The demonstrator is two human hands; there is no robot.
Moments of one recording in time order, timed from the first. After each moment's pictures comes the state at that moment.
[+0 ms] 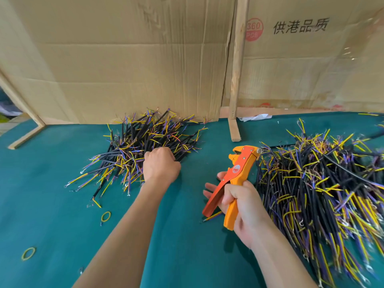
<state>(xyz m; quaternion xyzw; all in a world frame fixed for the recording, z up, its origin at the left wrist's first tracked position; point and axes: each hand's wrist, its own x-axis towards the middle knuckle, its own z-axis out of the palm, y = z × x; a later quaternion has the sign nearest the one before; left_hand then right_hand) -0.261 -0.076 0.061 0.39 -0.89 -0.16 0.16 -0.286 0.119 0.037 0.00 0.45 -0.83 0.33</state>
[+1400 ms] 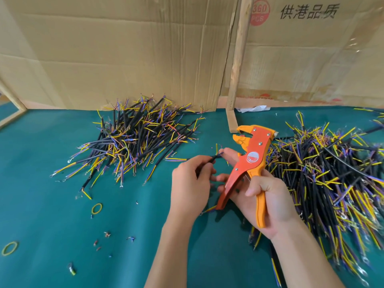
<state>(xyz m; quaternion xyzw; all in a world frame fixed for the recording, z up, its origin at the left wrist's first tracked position) -0.237 0.016 0.038 0.22 -0.79 -0.49 0.30 -0.305 0.153 0.040 -0.16 0.34 -0.84 0.39</state>
